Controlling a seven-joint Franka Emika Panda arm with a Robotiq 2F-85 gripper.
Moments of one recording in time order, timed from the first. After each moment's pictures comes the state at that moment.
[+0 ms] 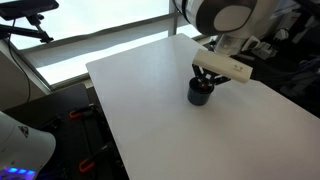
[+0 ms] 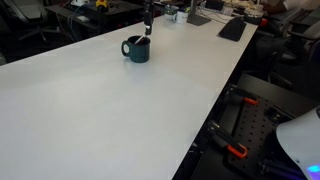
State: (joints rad) arm -0.27 0.47 0.05 -1.91 0.08 2.33 -0.82
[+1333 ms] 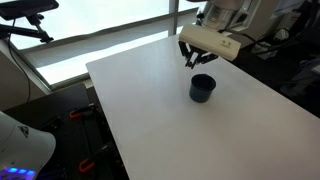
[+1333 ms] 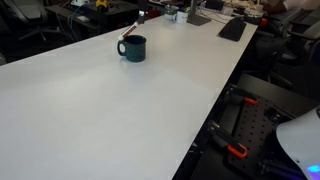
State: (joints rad) arm -0.23 0.29 0.06 -2.02 0.26 2.25 -0.98
